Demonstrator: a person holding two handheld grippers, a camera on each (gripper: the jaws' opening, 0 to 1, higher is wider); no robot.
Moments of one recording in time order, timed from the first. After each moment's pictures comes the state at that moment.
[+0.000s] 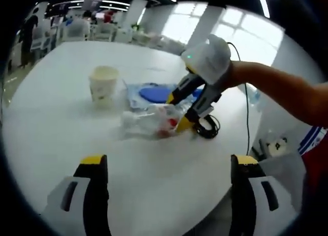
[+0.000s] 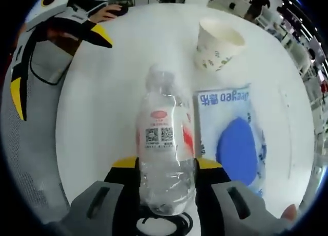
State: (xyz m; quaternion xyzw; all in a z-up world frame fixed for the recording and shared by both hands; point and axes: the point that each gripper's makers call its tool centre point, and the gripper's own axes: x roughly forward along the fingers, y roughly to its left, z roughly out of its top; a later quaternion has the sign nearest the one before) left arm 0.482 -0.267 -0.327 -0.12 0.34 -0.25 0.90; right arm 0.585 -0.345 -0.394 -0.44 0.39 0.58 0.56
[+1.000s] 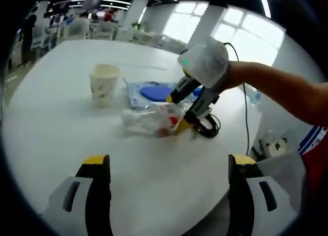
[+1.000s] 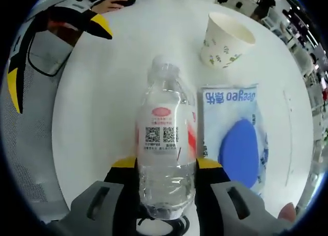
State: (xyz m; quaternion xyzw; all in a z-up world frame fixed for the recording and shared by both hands) left arm 0.481 -0.267 -0.330 -0.12 0.34 -0.25 0.90; right arm 0.587 -0.347 -0.401 -0.46 0.39 0.58 0.55
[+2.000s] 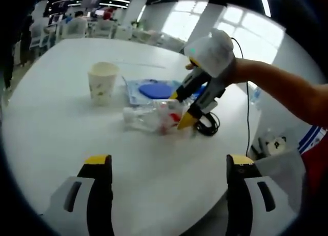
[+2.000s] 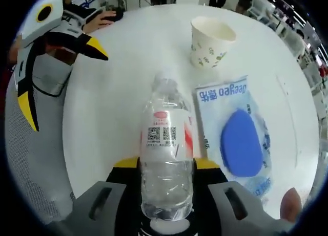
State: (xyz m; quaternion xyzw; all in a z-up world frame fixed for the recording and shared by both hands) left arm 0.479 -0.270 -0.331 -0.12 0.35 -0.26 0.89; right arm 0.577 -0.349 -0.383 -0.39 0.43 0.56 0.59
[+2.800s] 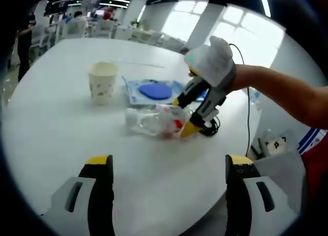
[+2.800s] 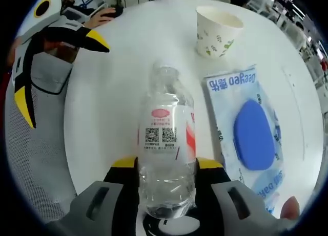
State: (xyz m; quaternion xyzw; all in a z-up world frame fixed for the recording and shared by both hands) left arm 0.478 -0.268 -0.331 -0.12 0.35 -0.26 0.89; right arm 0.563 -0.355 -0.399 -0.39 0.45 0.56 0.57
